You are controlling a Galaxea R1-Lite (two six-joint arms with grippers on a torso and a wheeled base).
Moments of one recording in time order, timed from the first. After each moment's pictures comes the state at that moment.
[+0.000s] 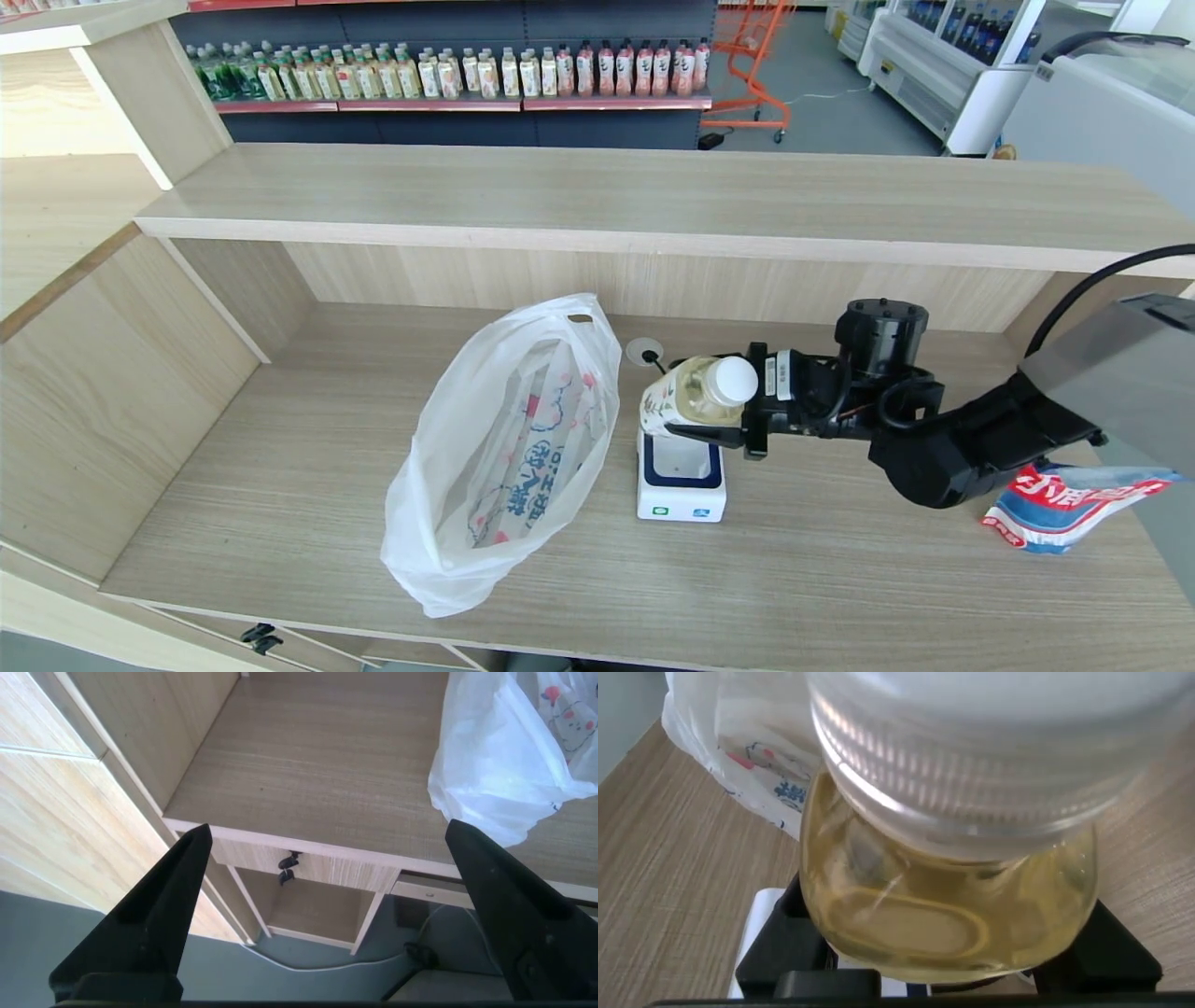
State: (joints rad) left arm 0.00 0.00 0.00 0.05 0.13 0.01; right arm 0.33 2.16 -1.03 -1.01 1.03 -0.88
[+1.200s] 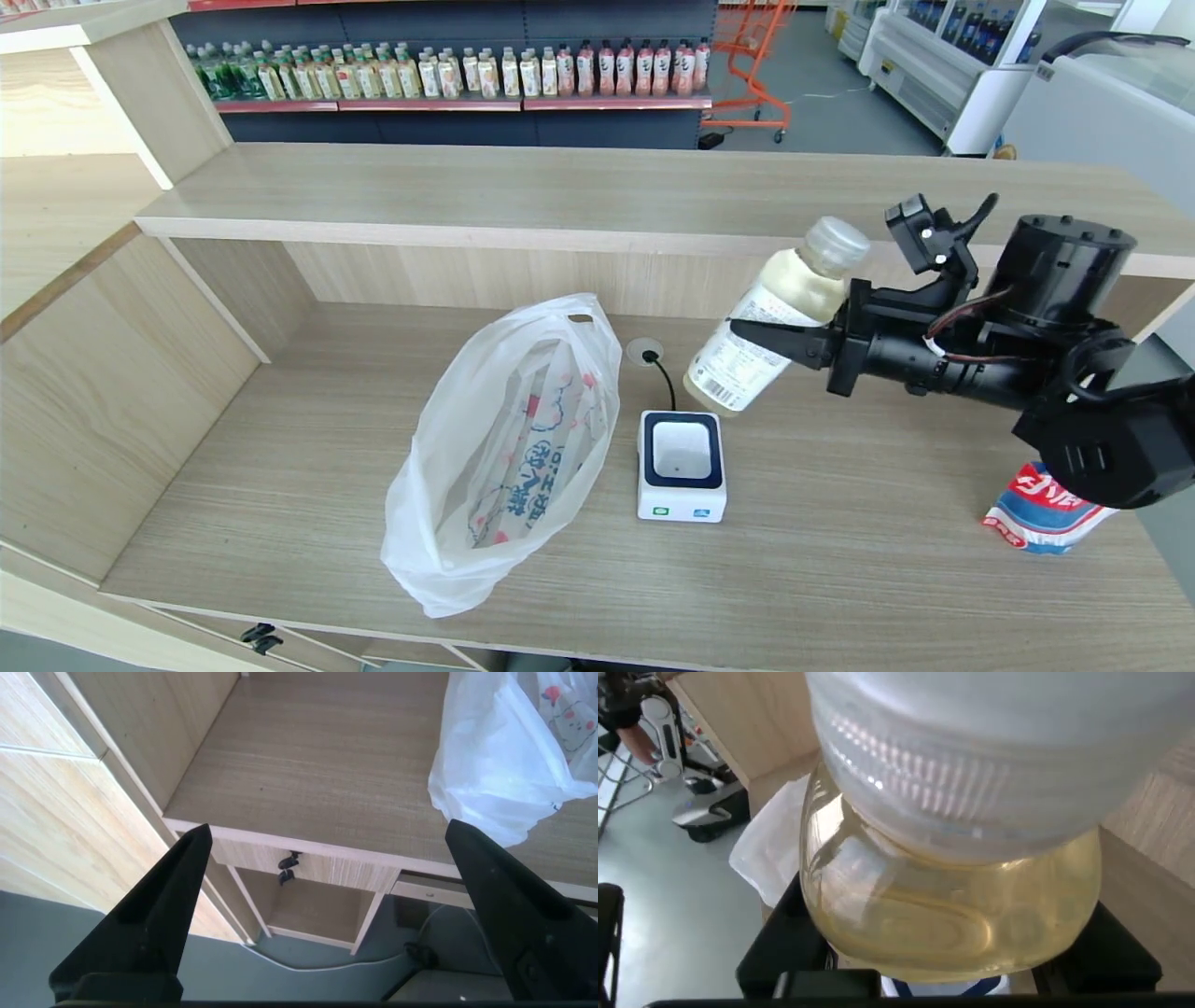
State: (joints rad) left arm 0.00 0.00 0.00 0.05 0.13 0.01; right arm 0.29 1.79 -0.87 -0.99 0.80 -0.01
